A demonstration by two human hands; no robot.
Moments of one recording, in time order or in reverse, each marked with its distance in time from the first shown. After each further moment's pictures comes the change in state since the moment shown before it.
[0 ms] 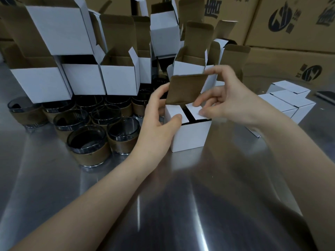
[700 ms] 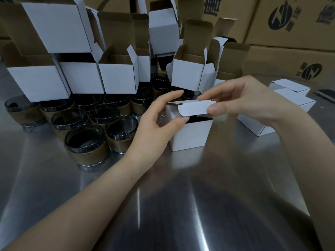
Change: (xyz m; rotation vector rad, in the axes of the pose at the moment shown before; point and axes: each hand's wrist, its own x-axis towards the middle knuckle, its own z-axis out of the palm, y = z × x) left_hand -0.003 -0.001 -0.008 0.023 -0.108 0.051; right_hand -0.007 0.005 -0.024 0.075 -0.139 -0.085
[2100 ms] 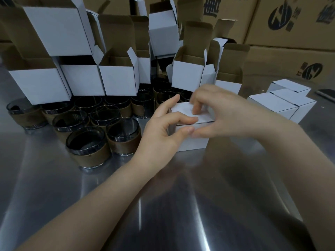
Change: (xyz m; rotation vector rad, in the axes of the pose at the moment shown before) left_hand -0.004 0.000 0.009 0.157 -0.025 0.003; right_hand 0.002 -0.022 0.038 -0.746 -0.046 -0.053
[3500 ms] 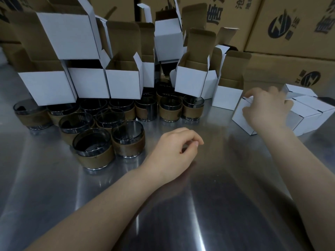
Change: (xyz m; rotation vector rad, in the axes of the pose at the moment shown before) left_hand -0.005 -0.008 0.008 0.305 -0.158 0.107; right_hand 0.004 0.090 0.016 -0.348 0.503 0.811
